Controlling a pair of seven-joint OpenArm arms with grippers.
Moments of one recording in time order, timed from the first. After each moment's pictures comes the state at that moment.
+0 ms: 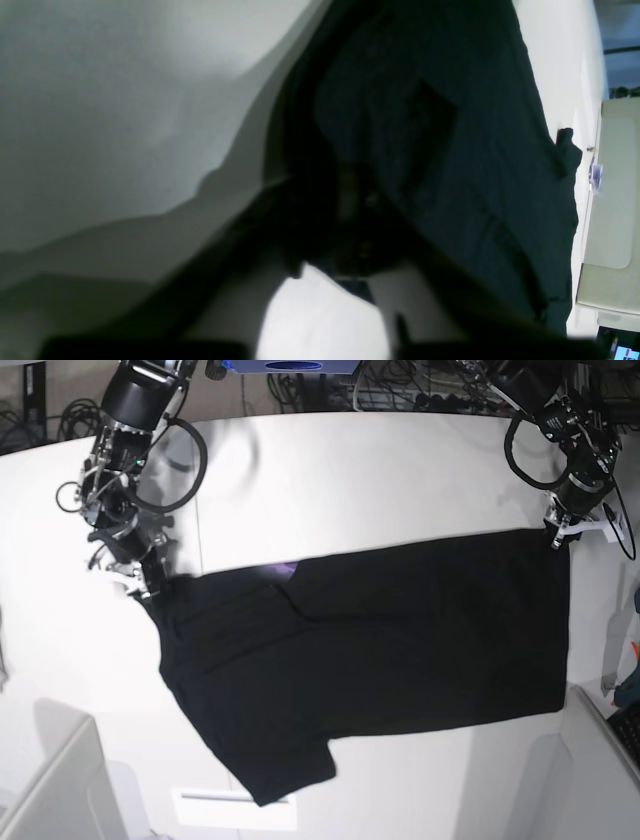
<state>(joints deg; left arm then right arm) 3.7 -6.7 -57.0 73.8 -44.2 -16.7 54.2 -0.7 0.5 29.3 72.7 53.1 1.2 -39.2</state>
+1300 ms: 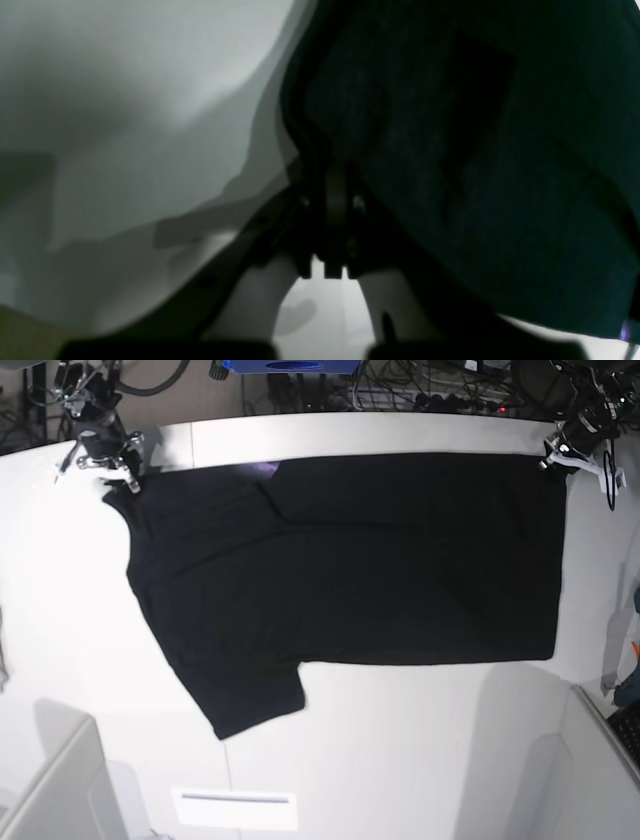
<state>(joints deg) 25.7 -10.7 -50.2 87.3 -45.6 -20.6 59.0 -31.8 1.5 29.4 100.9 52.1 -0.1 -38.2</state>
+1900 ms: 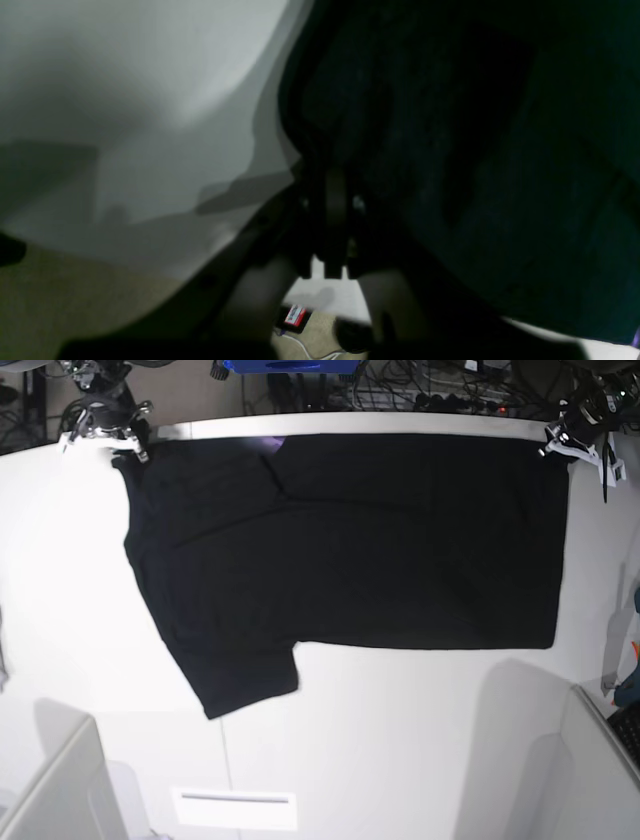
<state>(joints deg) 28.6 -10.5 -50.2 91.1 -43.3 -20.4 60.5 -38.5 -1.4 29.5 103.1 52.1 -0.2 -37.9</state>
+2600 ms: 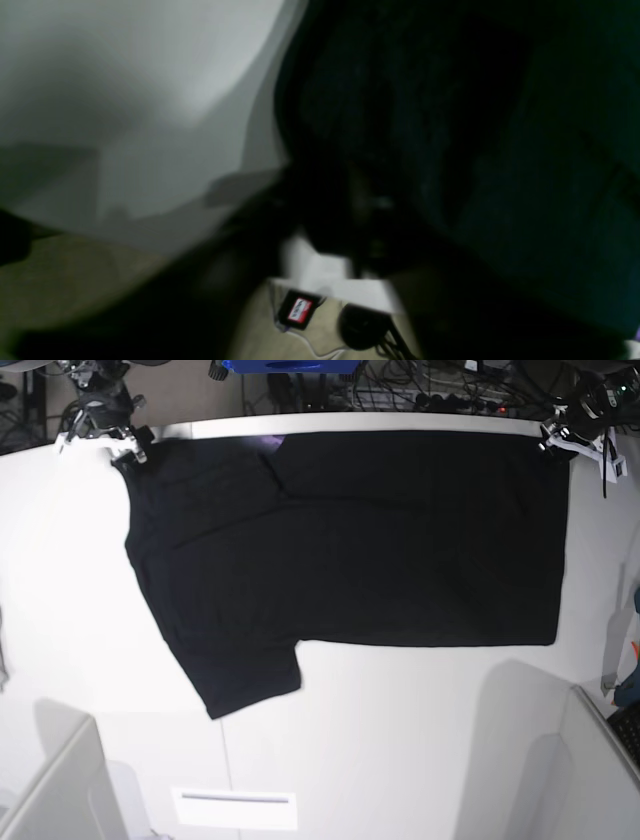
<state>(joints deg) 29.7 -10.5 -50.2 93.2 -42.7 -20.4 60.8 -39.0 -1.4 29.7 105.4 52.0 -0.3 -37.8</state>
